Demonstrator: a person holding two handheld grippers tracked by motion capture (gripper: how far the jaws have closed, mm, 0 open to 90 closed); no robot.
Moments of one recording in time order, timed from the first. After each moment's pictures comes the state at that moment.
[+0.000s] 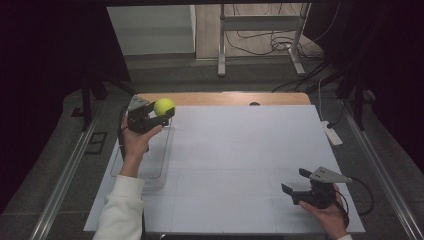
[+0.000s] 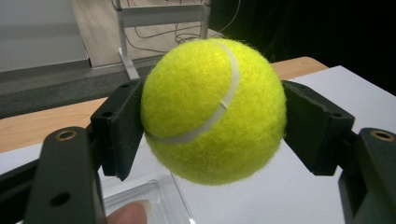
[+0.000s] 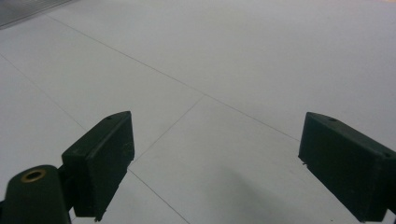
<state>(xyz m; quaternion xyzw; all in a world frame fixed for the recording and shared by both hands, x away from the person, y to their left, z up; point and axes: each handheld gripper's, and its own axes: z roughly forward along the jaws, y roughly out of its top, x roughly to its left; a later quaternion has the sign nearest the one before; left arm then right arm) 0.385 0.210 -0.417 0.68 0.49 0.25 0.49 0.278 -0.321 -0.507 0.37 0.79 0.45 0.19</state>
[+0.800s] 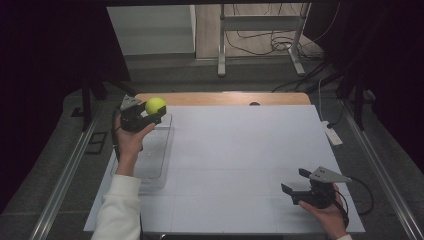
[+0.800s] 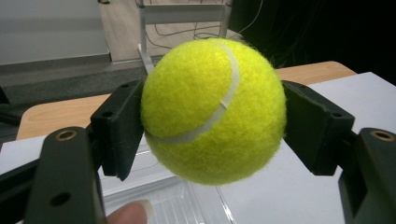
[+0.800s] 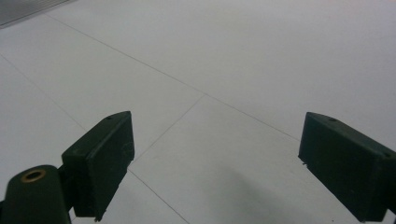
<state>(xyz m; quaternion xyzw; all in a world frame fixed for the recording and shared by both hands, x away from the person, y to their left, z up) 0.390 0.230 -0.423 0.66 0.52 0.26 0.48 0.279 -0.321 -0.508 0.37 0.79 0.45 0.19</state>
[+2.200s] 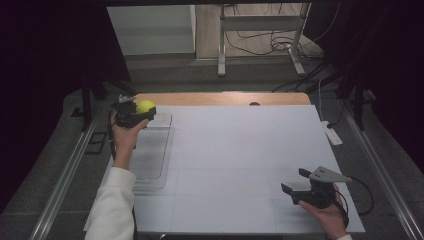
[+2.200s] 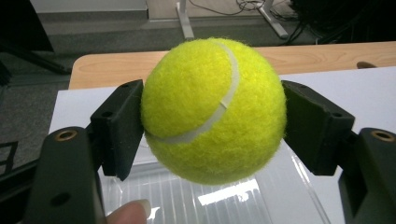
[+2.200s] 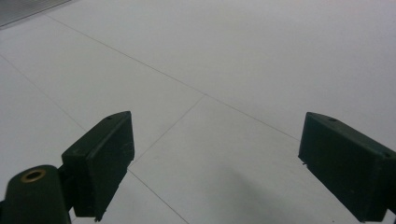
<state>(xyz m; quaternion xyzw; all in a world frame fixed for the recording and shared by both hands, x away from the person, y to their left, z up) 0.422 0.260 -0.447 0.65 0.60 0.25 0.40 0.279 -0.321 -0.508 0.37 0.79 0.45 0.19</state>
